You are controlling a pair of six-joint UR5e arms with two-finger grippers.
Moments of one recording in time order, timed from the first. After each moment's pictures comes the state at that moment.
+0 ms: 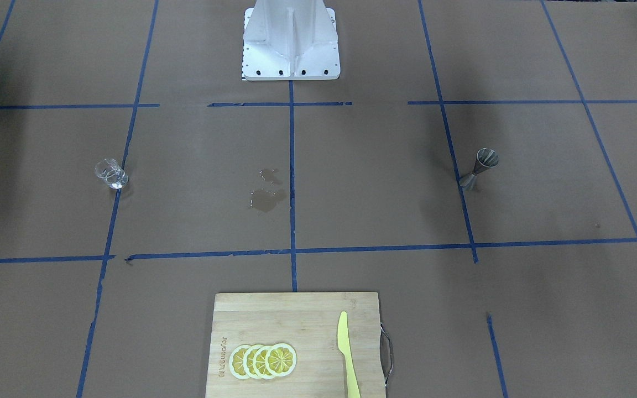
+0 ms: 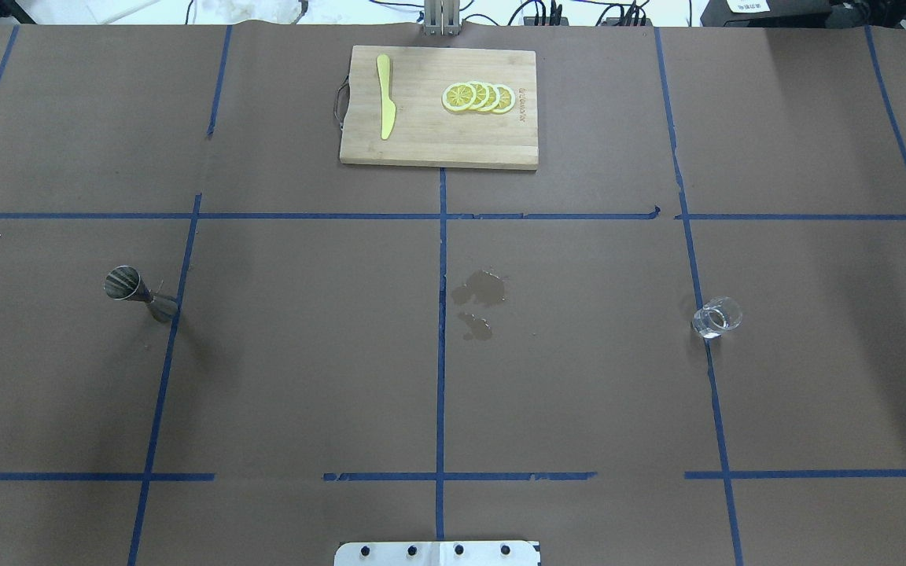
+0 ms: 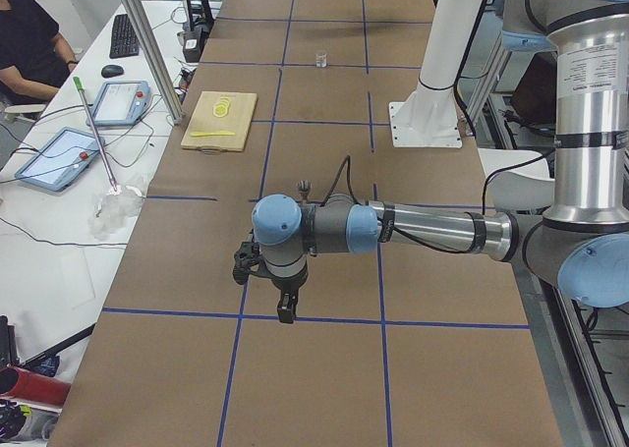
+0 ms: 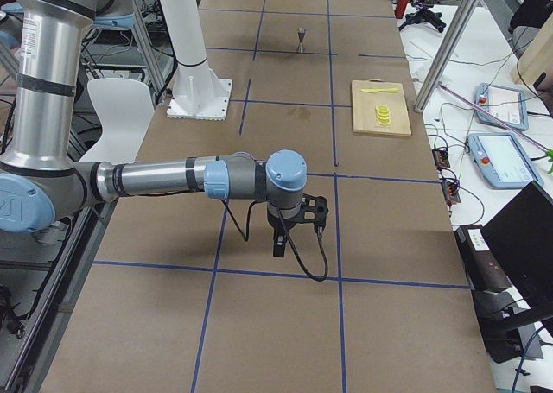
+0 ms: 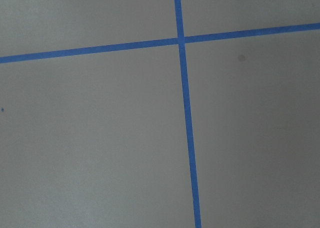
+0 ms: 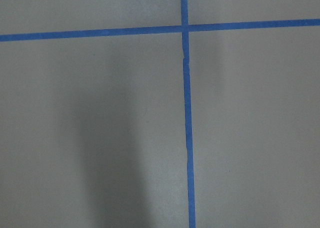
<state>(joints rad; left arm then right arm) -1.59 -1.48 -1.77 -1.41 -2.34 0.15 1.52 -1.77 1.90 -1.67 2.35 0.11</state>
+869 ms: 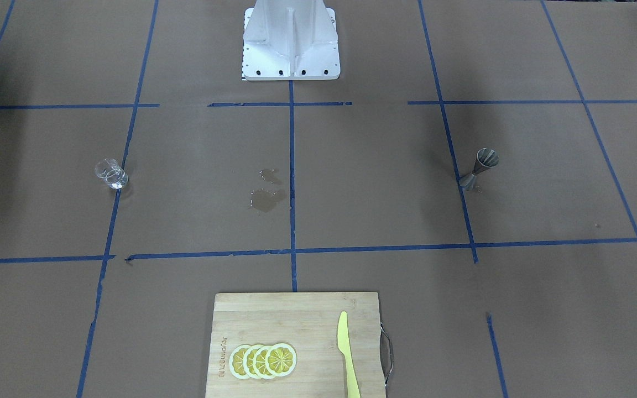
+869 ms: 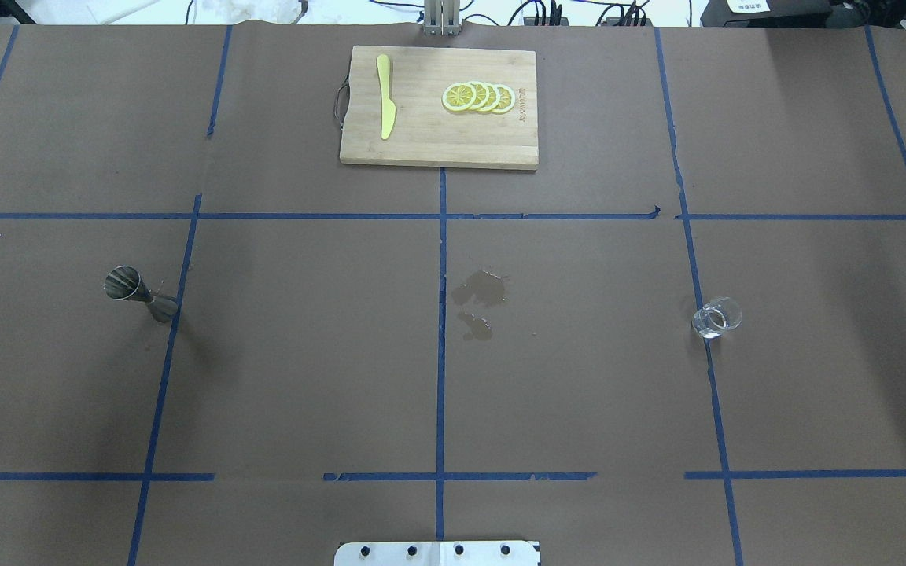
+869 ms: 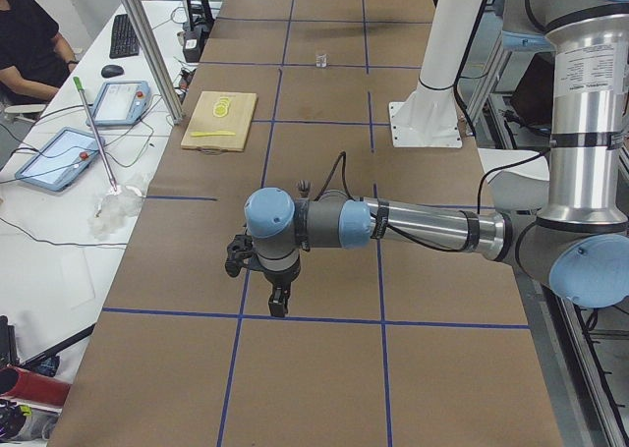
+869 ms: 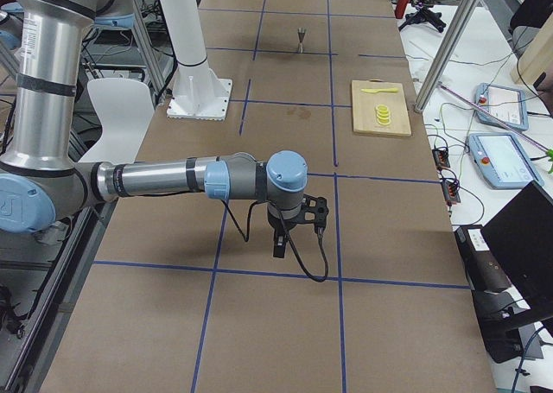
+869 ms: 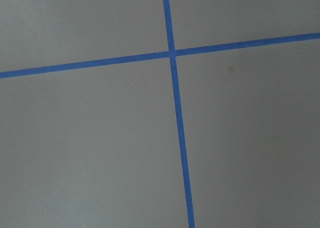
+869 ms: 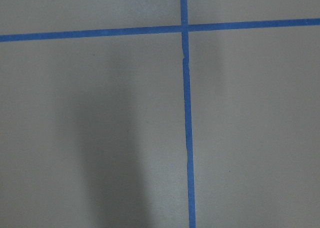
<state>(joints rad) -1.59 -1.51 -1.76 -1.42 -2.34 0.15 1.52 -1.77 1.90 -1.67 2.35 0.11</state>
